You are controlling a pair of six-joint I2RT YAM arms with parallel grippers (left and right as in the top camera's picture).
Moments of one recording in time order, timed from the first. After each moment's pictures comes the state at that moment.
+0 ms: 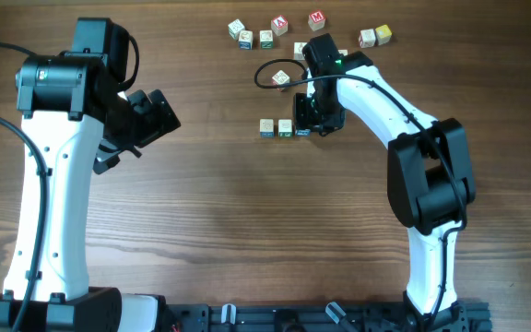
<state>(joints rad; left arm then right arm) -0.08 1.57 1.79 -1.63 -0.02 -0.63 0.37 2.21 1.70 -0.92 -0.23 0.38</state>
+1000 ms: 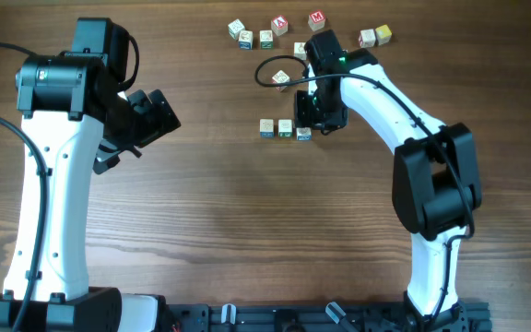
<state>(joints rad) -0.08 1.57 1.79 -1.63 -0.02 -0.63 0.37 2.17 1.70 -0.94 -0.24 0.37</state>
